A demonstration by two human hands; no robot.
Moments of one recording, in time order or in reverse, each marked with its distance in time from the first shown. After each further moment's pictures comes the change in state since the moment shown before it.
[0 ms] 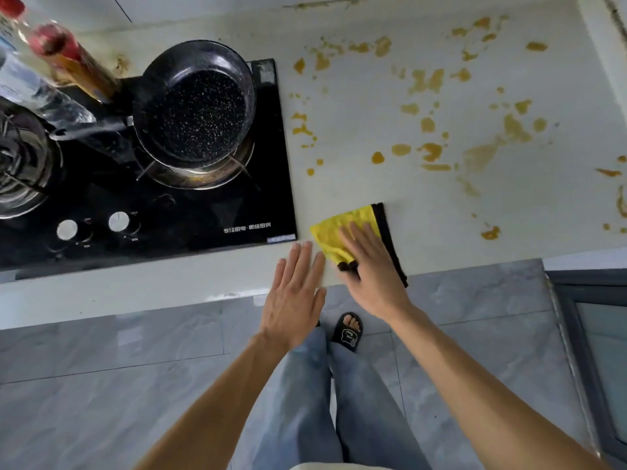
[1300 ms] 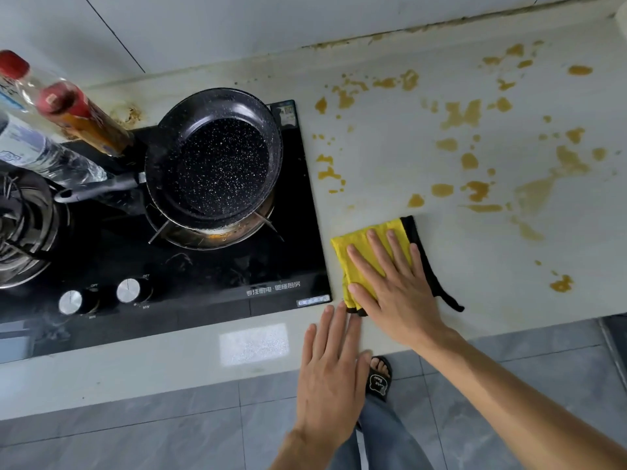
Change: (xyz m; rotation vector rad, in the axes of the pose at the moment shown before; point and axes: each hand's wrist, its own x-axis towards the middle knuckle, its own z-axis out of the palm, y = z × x) left_hand 0.005 -0.002 0.013 0.016 0.107 -0.055; right_hand 0.089 0.022 0.039 -0.489 0.186 -0.079
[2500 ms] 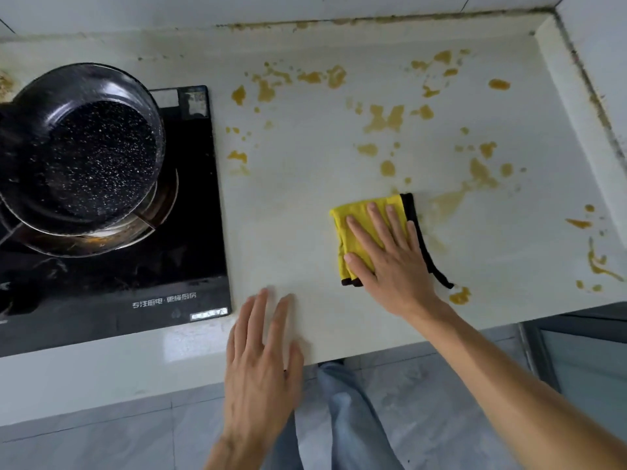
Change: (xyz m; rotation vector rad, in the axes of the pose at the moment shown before) left_hand 0.044 0.059 -0.002 -0.167 0.134 -0.154; right_hand 0.008 0.153 -0.031 -0.013 -0.089 0.104
